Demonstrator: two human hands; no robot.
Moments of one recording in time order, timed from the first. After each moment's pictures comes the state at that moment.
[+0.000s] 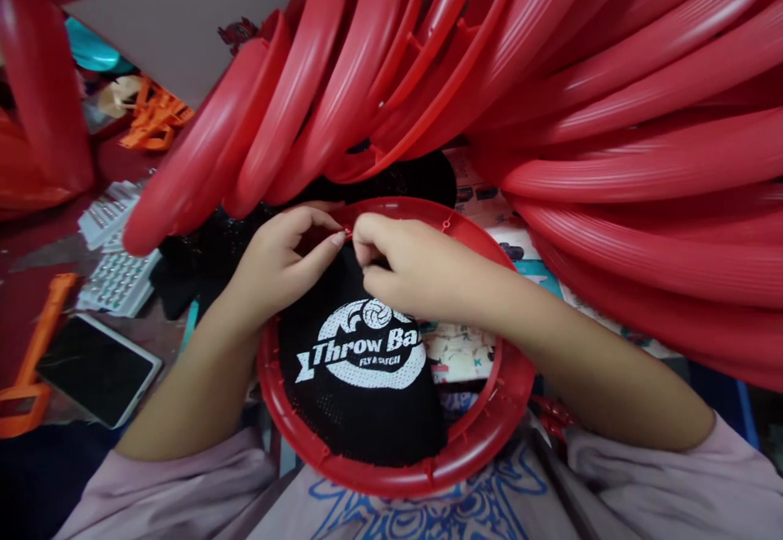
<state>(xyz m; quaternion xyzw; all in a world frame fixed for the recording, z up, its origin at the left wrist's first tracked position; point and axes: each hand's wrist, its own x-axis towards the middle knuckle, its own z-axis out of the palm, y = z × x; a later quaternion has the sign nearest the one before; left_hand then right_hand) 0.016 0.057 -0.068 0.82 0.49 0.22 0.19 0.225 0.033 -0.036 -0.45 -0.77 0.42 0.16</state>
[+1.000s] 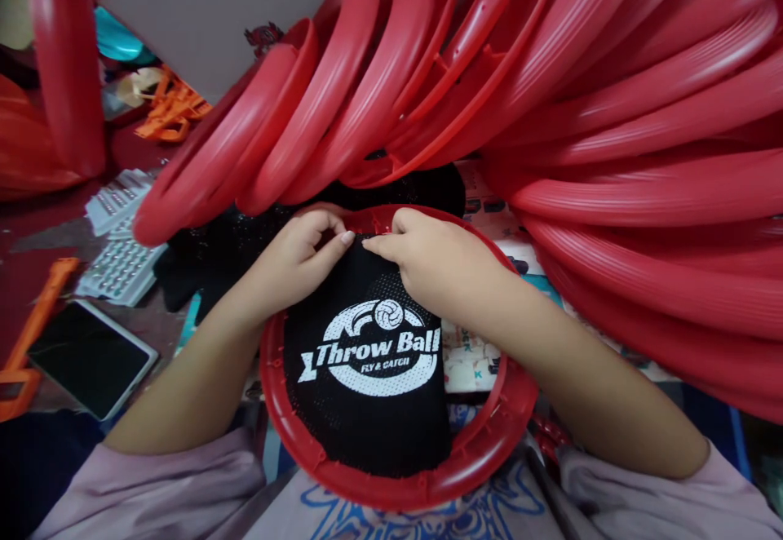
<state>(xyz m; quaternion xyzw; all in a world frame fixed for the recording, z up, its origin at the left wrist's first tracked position) 0.017 0.064 -0.074 0.81 0.49 0.22 0.24 0.230 0.040 -0.046 -0.48 -0.85 0.22 0.10</state>
